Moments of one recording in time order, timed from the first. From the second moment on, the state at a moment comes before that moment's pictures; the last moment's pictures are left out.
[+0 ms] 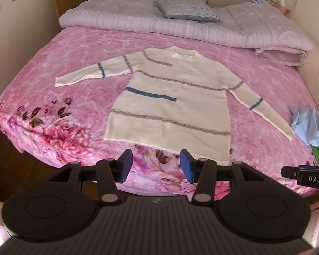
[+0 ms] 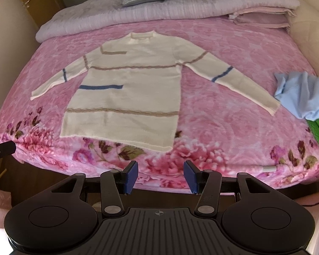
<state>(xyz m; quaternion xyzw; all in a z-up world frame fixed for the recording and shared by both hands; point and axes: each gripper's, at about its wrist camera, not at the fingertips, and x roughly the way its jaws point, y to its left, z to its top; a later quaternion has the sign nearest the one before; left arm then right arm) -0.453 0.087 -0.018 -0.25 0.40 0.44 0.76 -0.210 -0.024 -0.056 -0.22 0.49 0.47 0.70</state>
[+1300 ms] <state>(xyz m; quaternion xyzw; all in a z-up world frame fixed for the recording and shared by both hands) -0.443 0.307 -0.081 -0.32 0.40 0.36 0.78 -0.171 0.129 -0.075 -0.11 0.48 0.41 0.77</state>
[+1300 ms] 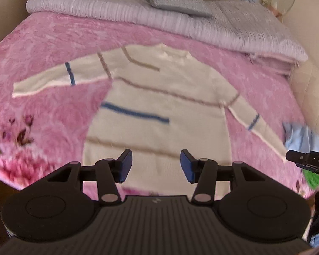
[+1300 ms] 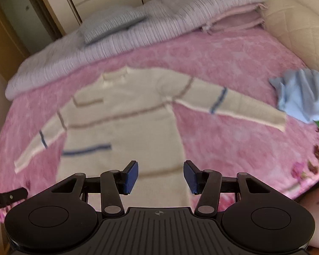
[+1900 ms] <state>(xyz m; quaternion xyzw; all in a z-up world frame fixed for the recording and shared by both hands) -0.558 0.541 -0.217 -0.53 0.30 0.45 0.65 -0.198 0.296 -0.179 -0.14 0.55 0.34 0.75</state>
